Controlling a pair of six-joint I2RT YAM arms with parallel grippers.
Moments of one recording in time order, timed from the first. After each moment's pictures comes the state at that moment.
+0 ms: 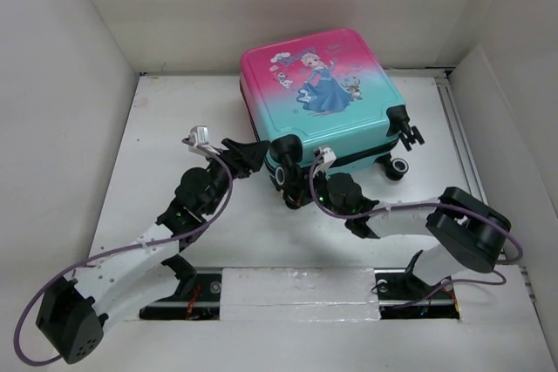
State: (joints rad) left arm -0.70 0.82 0.47 0.42 -0.23 -0.88; right arm 0.92 1.51 0.51 0.84 0.04 0.62
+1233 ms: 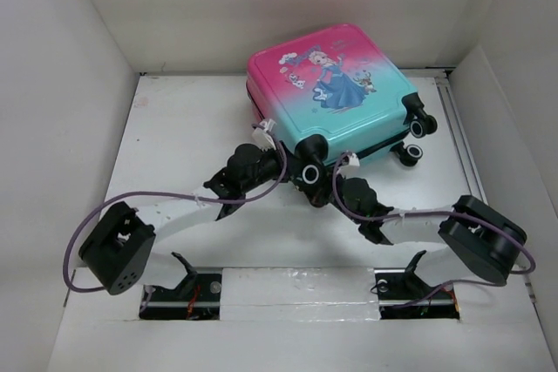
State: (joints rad) left arm -0.77 1.35 0.67 0.48 0.17 -0.85; right arm 0.86 1.40 0.37 0.84 0.13 0.85
